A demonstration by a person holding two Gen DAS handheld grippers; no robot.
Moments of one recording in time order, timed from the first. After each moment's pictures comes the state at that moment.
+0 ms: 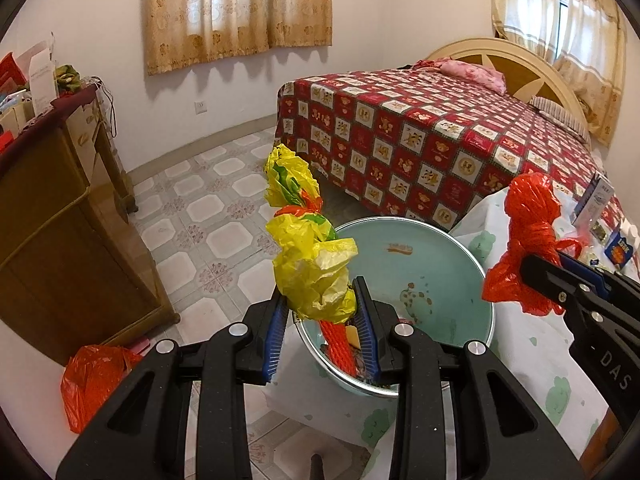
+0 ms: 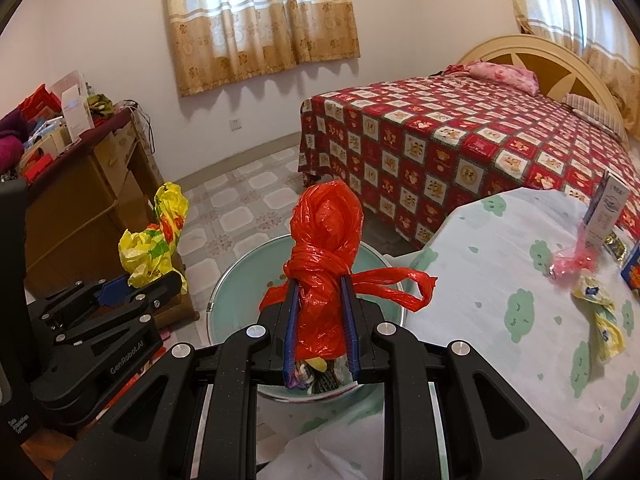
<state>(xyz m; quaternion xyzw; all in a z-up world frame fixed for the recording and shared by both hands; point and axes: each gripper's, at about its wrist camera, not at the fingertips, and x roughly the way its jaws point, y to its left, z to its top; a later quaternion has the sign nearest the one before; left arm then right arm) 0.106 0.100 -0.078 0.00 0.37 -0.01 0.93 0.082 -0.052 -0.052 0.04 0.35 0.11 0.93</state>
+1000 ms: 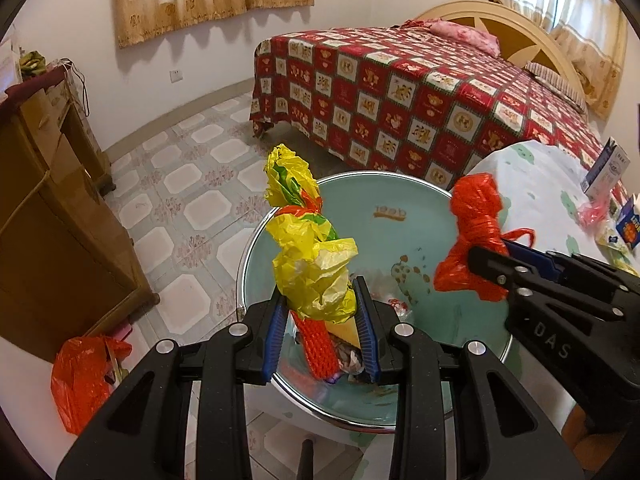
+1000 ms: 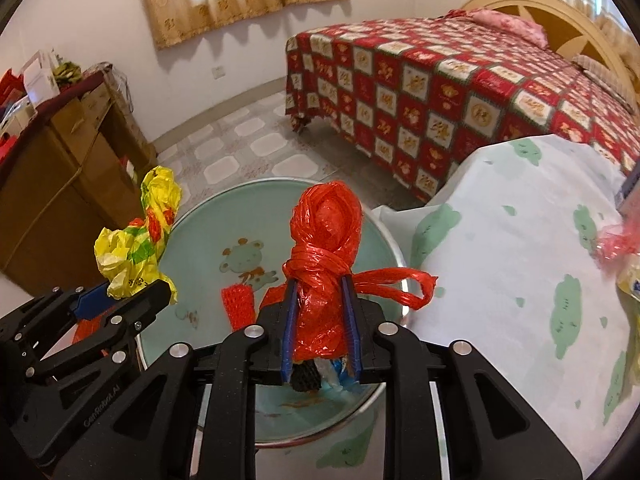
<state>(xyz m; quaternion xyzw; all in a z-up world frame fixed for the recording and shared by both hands) 0.156 0.078 -0.133 0.01 0.44 -0.04 0.90 0.158 -0.057 -0.126 0.03 0.45 0.11 0.89</state>
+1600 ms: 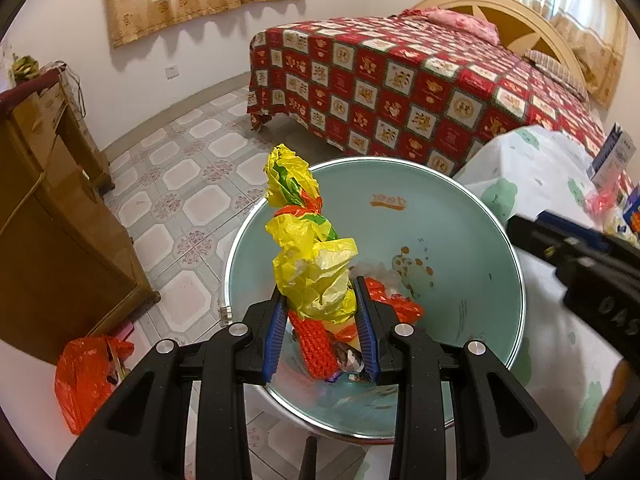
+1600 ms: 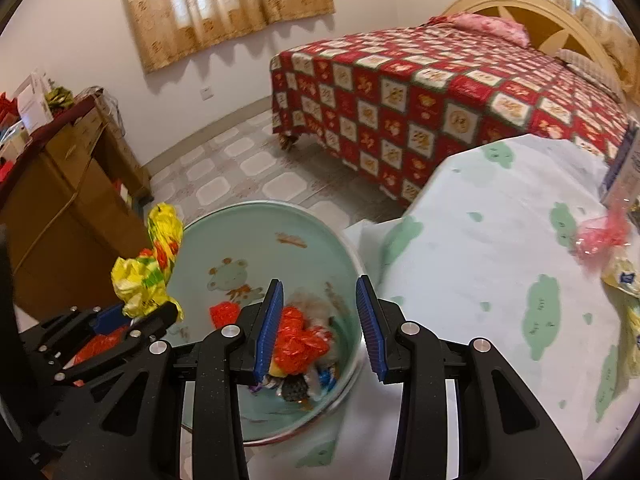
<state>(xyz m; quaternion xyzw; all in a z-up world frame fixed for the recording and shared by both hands) 0.166 0.065 -0.148 0.02 0.45 -0.04 0.89 0.147 -0.085 -0.113 0.06 0.42 0.08 0.90</state>
